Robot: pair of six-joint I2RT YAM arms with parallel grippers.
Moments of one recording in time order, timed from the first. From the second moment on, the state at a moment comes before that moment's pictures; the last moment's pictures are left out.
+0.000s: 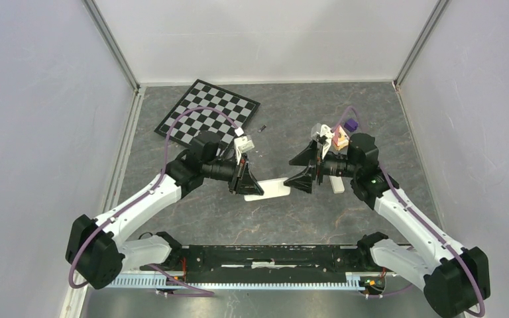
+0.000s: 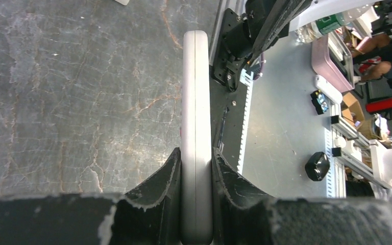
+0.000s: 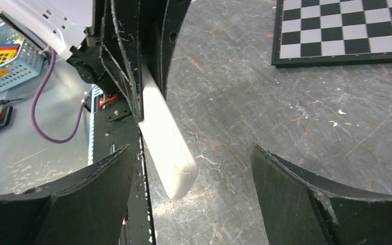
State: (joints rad) left arm -0.63 1.16 0.83 -0.23 0.87 -0.19; right arm 0.42 0.97 0.67 0.08 -0.93 0.11
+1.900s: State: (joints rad) left arm -0.59 0.98 0.51 0.71 0.40 -1.14; right arm 0.60 1.22 0.46 1.12 -0.56 1.10
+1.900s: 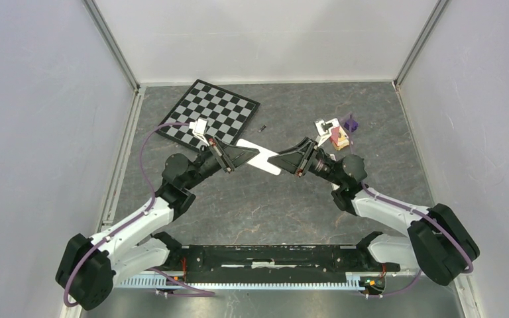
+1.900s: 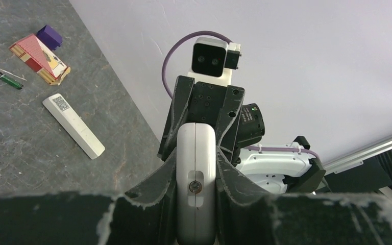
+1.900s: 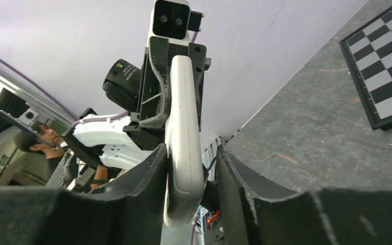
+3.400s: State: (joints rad) left arm -0.49 0.97 0.51 0.57 0.39 -1.17; right arm 0.54 1.18 0.49 0.82 -0.51 1.07
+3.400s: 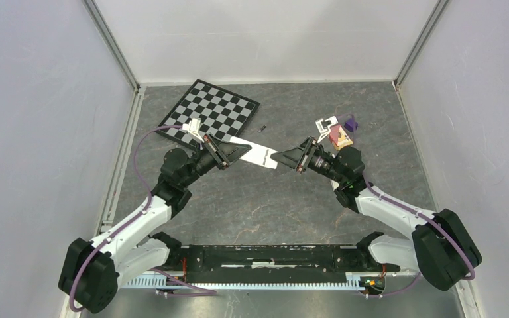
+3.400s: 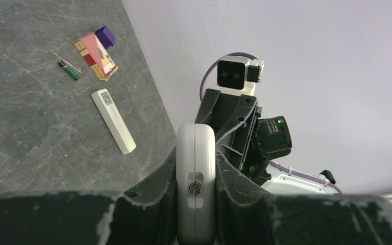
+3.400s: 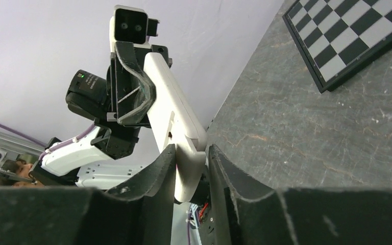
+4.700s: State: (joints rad) left arm -0.49 0.82 0.53 0.08 0.21 -0.63; right arm 0.53 1.39 0.38 0.32 -0.35 0.61
